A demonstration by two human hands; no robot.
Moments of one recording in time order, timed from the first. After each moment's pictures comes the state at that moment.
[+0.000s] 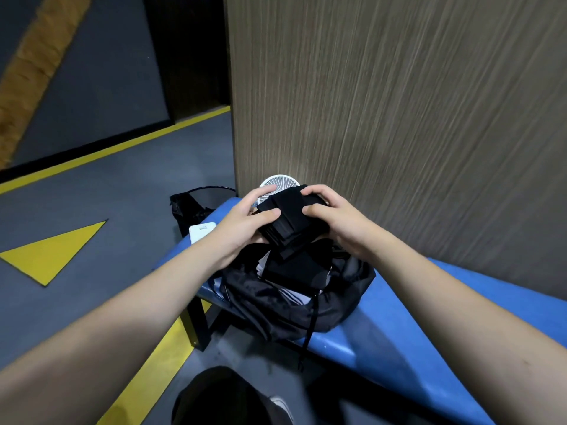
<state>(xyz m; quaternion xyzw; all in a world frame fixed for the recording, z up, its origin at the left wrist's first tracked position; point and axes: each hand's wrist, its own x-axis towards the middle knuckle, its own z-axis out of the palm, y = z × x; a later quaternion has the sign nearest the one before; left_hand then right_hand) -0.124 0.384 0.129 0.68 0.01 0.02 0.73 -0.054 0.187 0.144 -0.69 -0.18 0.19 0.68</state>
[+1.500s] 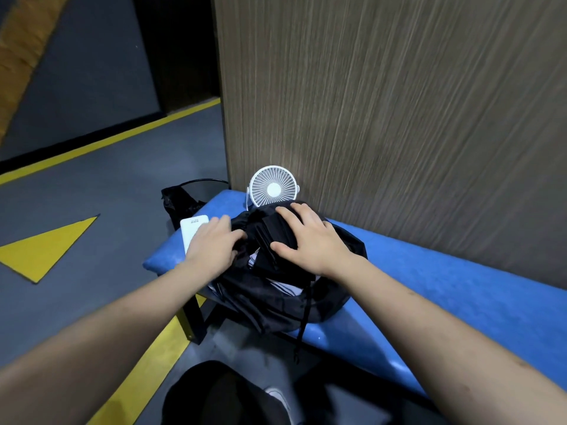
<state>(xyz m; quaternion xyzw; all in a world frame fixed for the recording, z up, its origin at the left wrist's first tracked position) -0.104 0.434 0.033 0.99 -0.02 0.14 -0.02 -0.064 0.200 0.080 -0.94 -0.31 -0.02 0.13</state>
